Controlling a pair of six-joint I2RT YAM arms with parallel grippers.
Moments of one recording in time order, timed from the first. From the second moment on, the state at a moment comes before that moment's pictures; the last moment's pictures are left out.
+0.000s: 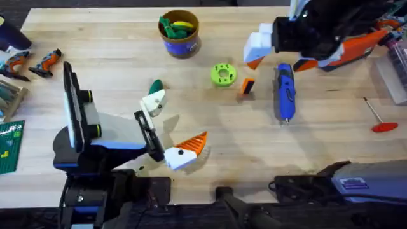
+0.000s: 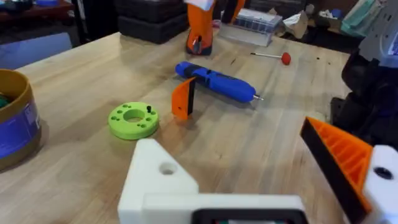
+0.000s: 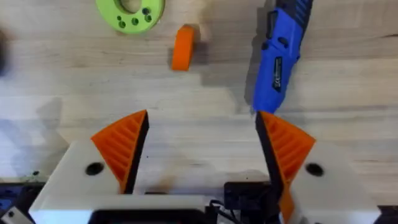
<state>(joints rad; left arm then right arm) 0.02 0.01 0.01 -0.12 1.13 0.00 0.44 1.57 1.61 -1.45 0.06 0.52</state>
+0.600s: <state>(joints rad) 0.02 0.01 0.01 -0.12 1.13 0.00 0.43 1.75 1.46 -1.22 0.02 0.47</state>
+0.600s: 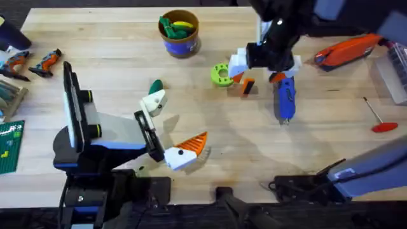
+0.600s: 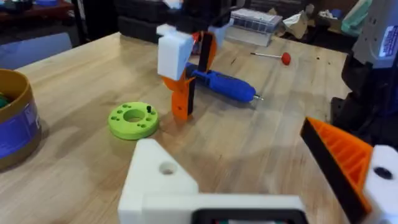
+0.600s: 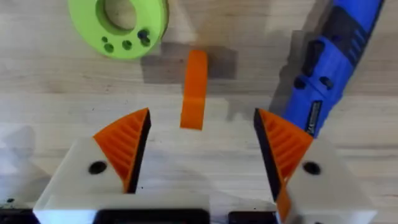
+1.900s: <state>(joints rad) 0.02 0.01 0.01 -0.12 1.13 0.00 0.44 1.82 1.46 -1.18 0.00 0.58</state>
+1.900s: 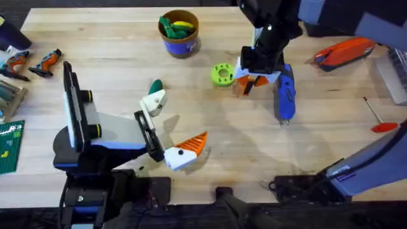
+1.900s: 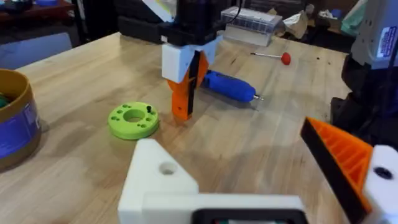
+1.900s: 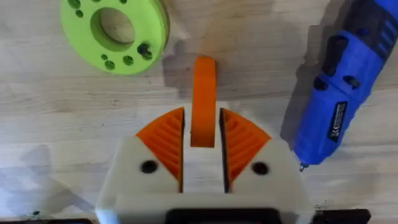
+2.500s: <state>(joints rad) 0.02 0.01 0.01 -0.12 1.13 0.00 0.44 1.81 1.46 -1.19 0.00 0.55</state>
